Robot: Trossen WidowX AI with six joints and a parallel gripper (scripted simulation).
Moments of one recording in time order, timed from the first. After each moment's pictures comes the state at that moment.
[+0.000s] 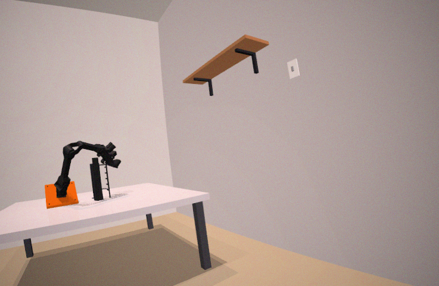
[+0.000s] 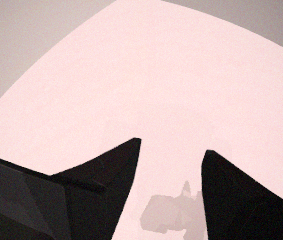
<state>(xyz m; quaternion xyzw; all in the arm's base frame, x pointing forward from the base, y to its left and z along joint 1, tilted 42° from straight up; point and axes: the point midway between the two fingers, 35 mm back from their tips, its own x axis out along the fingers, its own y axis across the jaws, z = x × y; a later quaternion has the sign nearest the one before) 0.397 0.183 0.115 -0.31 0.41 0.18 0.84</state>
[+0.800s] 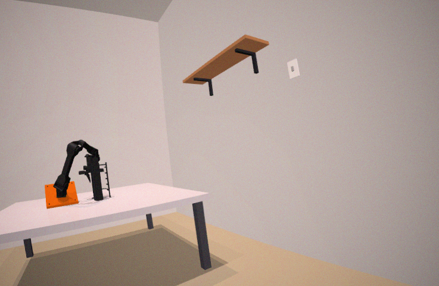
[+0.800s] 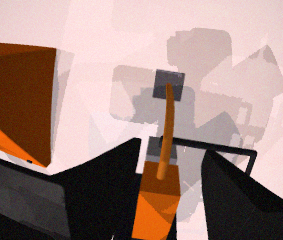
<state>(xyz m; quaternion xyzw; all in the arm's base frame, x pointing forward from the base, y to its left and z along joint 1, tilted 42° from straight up) 0.226 0.133 0.027 -0.69 0.59 0.33 0.27</state>
